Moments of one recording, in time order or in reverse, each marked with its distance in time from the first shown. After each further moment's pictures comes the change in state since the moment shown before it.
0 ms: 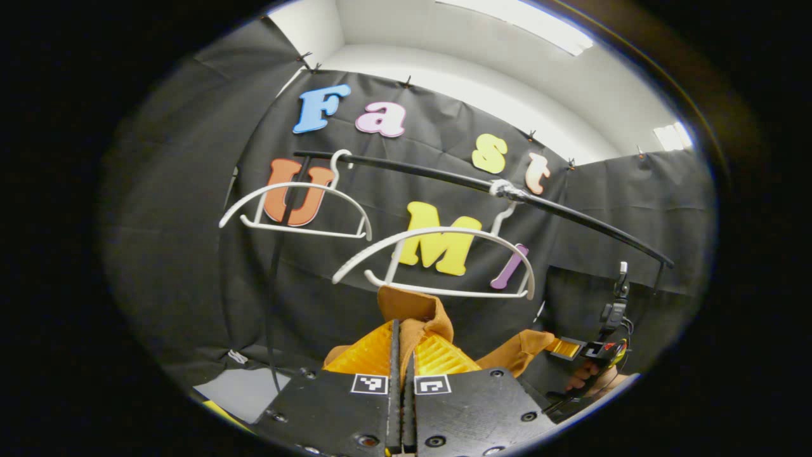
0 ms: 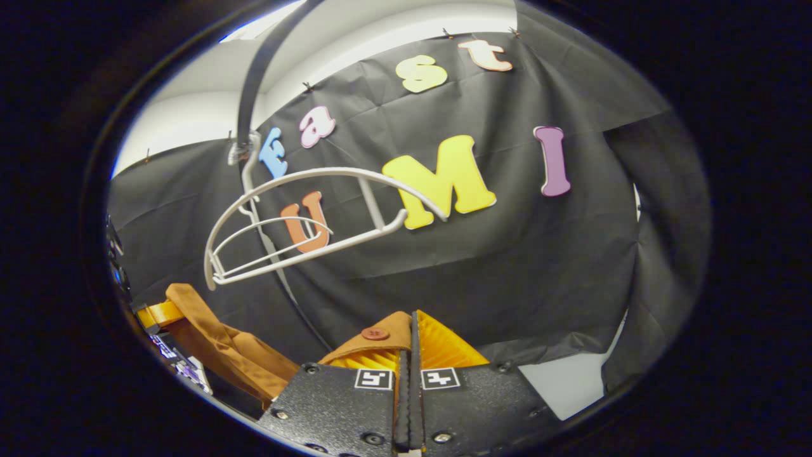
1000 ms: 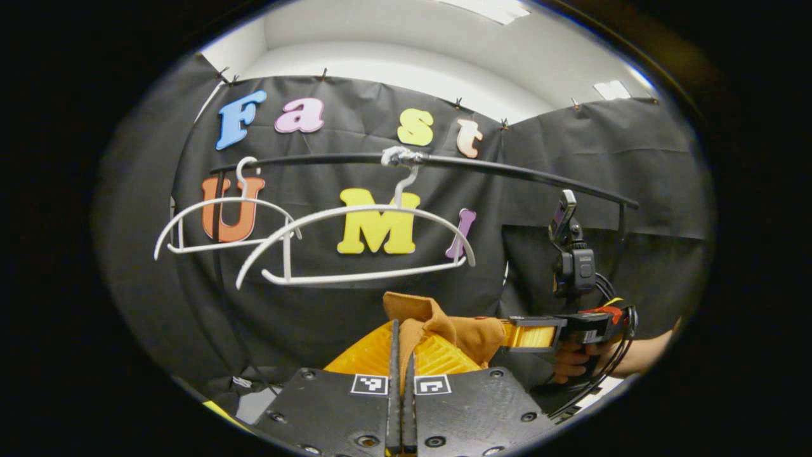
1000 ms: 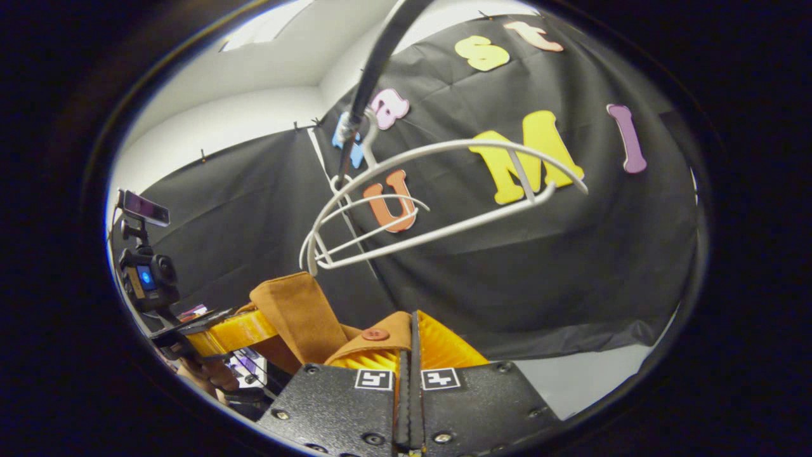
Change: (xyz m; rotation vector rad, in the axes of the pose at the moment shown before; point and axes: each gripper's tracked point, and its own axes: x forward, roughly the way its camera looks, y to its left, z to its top) left arm 0.009 -0.071 -0.043 0.210 0.119 -0.172; right arm -0.017 0.088 -0.051 0.025 0.184 0.295
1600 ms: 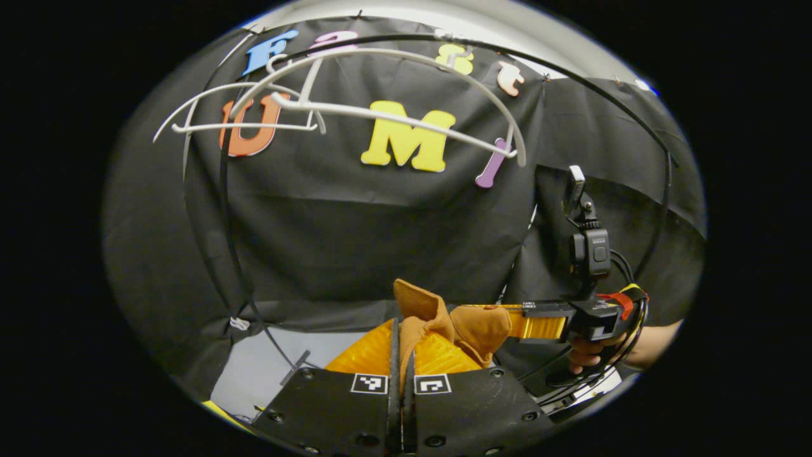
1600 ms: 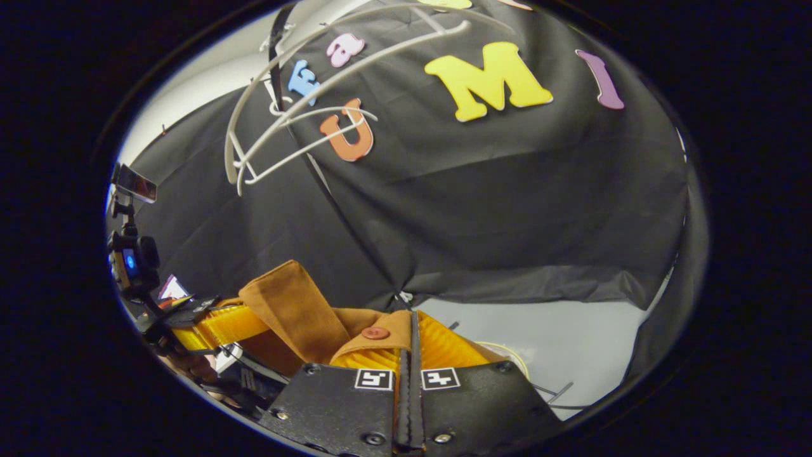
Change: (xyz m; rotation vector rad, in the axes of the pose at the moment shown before) left arm 0.023 0.020 -0.150 -0.141 0.324 0.096; right arm 0.039 -0.087 -0.133 0.048 0.305 -0.127
